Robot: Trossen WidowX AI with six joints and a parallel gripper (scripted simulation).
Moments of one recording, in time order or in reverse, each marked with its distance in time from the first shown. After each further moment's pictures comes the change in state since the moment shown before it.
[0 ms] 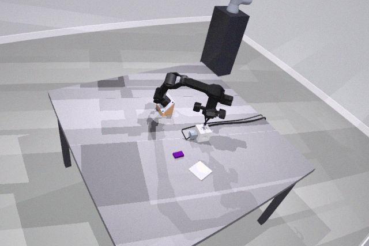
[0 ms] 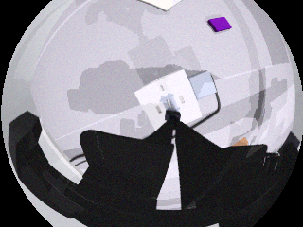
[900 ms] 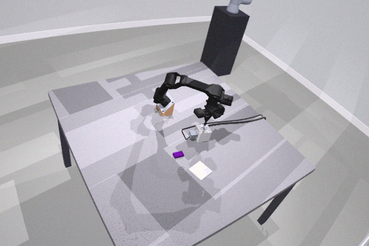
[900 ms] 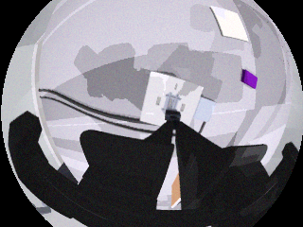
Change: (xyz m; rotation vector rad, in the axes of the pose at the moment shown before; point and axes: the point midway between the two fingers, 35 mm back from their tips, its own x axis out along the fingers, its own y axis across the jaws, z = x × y) arm 0.000 0.000 0.000 -0.707 0.000 0.000
